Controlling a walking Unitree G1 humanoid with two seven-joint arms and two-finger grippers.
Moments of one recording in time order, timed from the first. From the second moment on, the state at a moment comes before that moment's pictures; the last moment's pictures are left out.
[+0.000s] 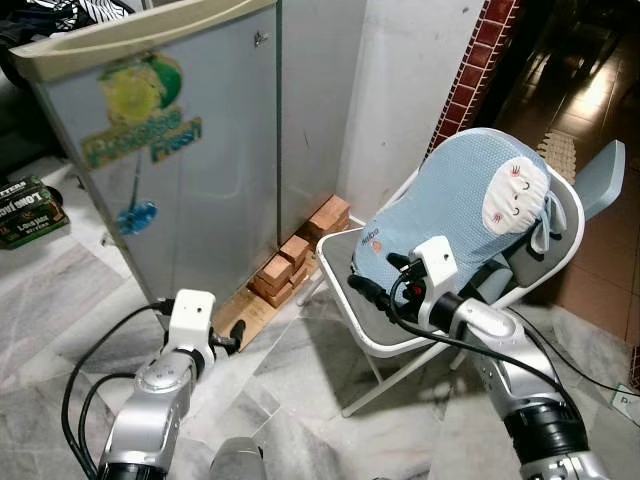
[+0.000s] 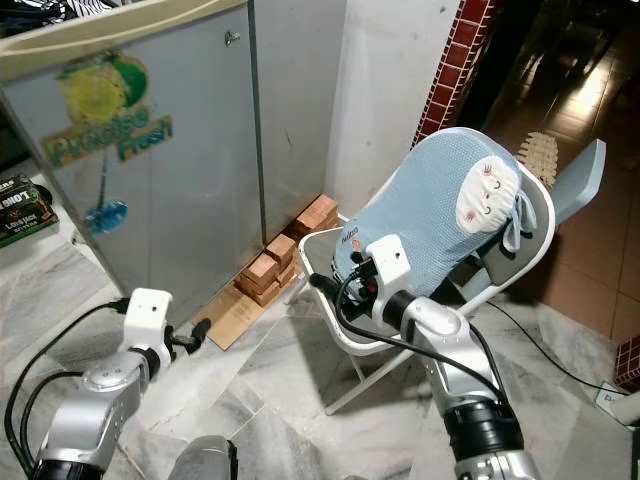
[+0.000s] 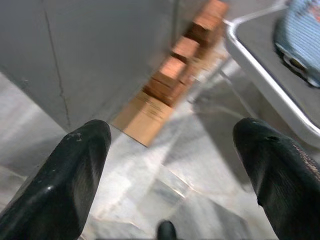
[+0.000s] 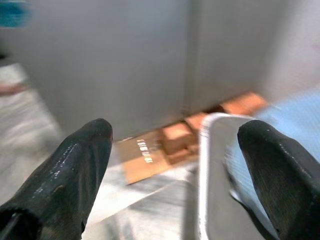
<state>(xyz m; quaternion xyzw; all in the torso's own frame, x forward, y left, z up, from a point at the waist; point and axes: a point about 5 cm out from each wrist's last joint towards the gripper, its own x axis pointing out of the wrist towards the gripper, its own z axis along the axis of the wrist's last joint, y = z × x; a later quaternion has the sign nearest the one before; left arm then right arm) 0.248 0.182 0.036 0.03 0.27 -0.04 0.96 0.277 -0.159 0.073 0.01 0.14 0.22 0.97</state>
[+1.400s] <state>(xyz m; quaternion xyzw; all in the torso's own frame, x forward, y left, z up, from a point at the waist) 0.260 0.171 0.067 0.04 0.05 -0.07 1.00 0.244 -0.173 0.081 0.04 0.04 0.01 1.00</state>
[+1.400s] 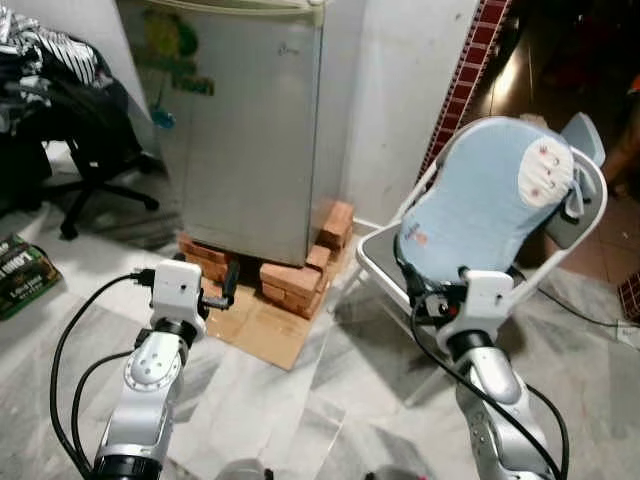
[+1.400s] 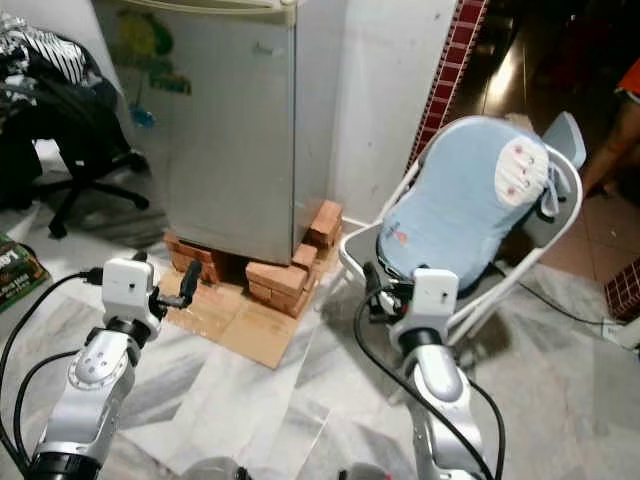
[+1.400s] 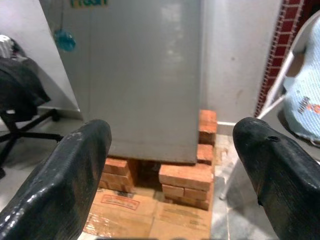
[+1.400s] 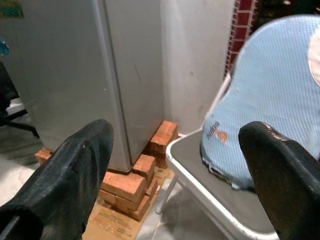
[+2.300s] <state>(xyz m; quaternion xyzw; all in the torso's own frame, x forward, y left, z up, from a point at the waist) 0.261 0.170 0.066 0.03 0.07 -0.08 0.99 0.249 -0.173 0.082 0.04 0.05 0.00 1.00</state>
